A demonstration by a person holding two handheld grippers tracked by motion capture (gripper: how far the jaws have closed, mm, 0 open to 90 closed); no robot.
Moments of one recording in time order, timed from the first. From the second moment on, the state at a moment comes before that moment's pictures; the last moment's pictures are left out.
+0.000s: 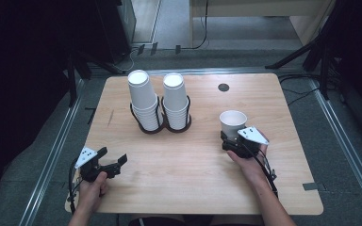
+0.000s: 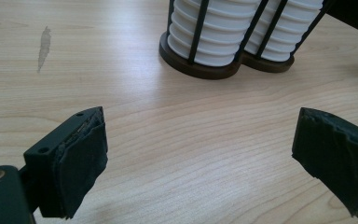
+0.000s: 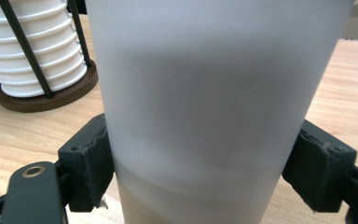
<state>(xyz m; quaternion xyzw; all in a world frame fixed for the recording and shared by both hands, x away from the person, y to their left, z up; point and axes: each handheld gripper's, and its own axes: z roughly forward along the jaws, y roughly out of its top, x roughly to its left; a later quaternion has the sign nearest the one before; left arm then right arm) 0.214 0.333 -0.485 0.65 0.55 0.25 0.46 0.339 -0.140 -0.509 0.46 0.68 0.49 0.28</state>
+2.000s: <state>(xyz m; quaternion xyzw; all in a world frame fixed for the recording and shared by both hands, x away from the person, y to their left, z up) 0.199 0.361 -0.483 0.64 0.57 0.29 0.42 0.258 -0.296 -0.506 0.50 0.66 0.48 0.29</state>
